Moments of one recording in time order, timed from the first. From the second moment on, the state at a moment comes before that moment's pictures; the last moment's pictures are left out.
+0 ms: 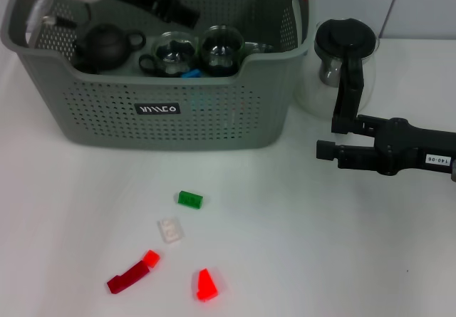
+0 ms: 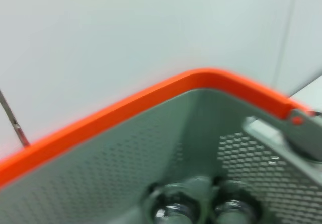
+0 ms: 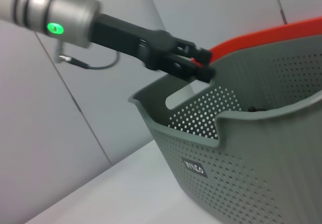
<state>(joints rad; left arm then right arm) -0.72 -2.17 1.14 1.56 2.73 1.36 -2.61 0.53 2.05 -0.75 -0.62 -1.89 -1.57 1.55</state>
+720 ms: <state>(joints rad) -0.37 -2.16 1.05 1.70 2.20 1.71 -2.35 0.53 2.05 -0.75 -0.61 -1.89 -1.57 1.56</state>
